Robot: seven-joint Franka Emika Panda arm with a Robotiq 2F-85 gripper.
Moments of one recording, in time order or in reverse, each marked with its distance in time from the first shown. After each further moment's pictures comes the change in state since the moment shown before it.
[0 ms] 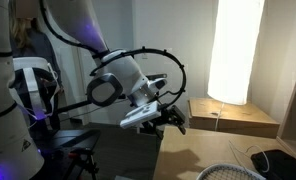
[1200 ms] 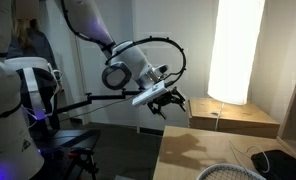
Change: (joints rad) arm 0.463 0.026 -0.250 0.121 0.280 -0.109 -0.133
